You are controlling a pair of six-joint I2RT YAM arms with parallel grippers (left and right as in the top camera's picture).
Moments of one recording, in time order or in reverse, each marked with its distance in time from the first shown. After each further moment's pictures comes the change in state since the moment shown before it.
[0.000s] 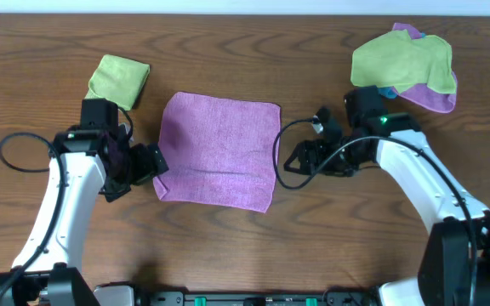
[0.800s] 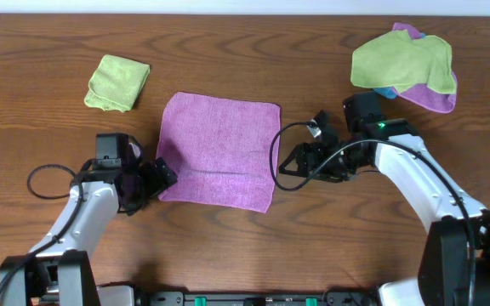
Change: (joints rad) left arm 0.000 0.000 -0.346 0.501 0.068 -0.141; right arm 0.000 -0.001 -0.021 0.014 -0.091 0.040
